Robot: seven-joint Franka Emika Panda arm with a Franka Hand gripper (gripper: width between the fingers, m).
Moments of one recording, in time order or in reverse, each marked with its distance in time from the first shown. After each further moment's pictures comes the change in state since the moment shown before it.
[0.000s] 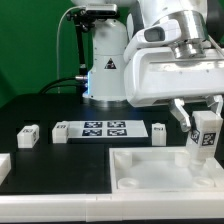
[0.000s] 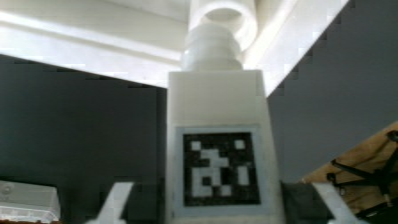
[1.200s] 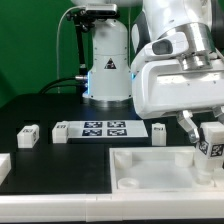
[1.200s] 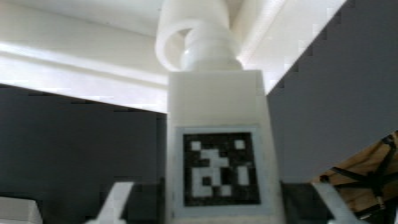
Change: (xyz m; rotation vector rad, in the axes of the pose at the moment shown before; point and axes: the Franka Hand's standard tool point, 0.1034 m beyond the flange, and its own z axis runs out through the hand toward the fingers) arm -0.006 -0.015 0.016 0.017 -0.001 -0.007
